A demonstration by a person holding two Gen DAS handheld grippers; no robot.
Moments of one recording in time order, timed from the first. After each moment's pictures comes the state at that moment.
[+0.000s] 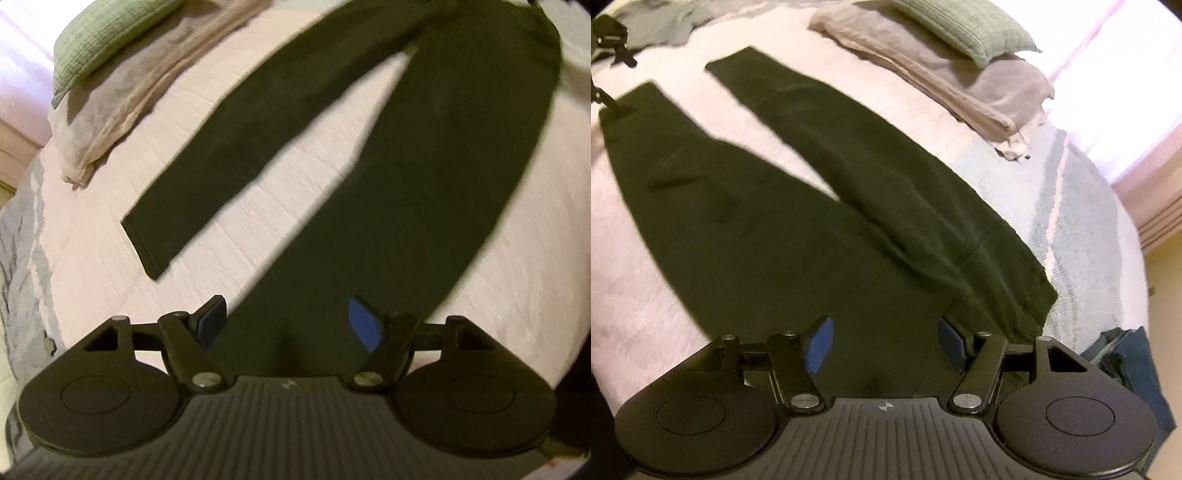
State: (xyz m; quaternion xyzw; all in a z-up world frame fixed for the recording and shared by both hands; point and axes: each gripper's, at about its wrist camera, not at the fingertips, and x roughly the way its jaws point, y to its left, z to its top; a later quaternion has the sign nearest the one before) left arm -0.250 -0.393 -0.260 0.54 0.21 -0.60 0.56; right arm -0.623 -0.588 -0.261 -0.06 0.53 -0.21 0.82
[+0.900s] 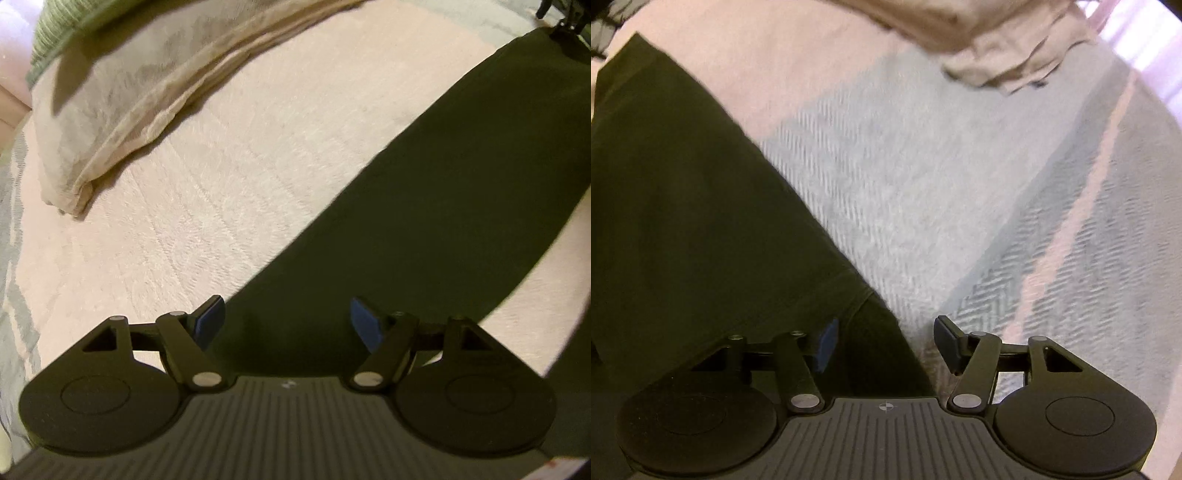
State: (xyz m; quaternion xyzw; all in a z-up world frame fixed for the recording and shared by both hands) left arm -0.080 -0.652 -0.313 0.53 0.29 -0.57 0.56; right arm -0.523 -0.969 -0.355 0.02 0.64 -0.10 0.77
